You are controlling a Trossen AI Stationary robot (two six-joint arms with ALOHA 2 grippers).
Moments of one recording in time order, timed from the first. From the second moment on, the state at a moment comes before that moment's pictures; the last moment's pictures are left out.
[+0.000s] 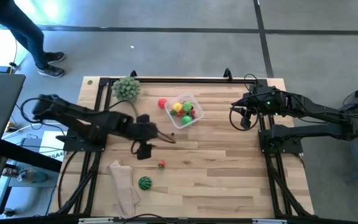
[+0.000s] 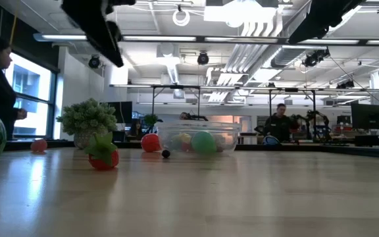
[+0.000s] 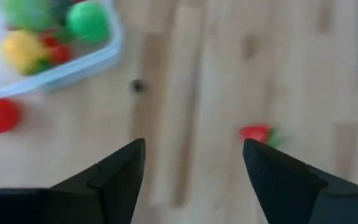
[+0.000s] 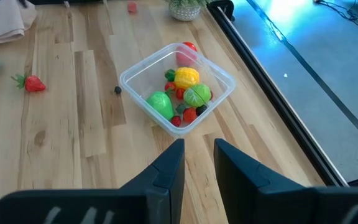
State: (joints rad) left arm -0.08 1.35 1.09 -0.81 -0.17 -0.27; right arm -0.22 0.75 0.90 -0.74 0.12 -0.03
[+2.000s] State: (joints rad) left arm -0.16 1.60 0.61 0.17 0.10 0.23; right arm -0.22 0.75 0.90 -0.74 0.12 -0.03
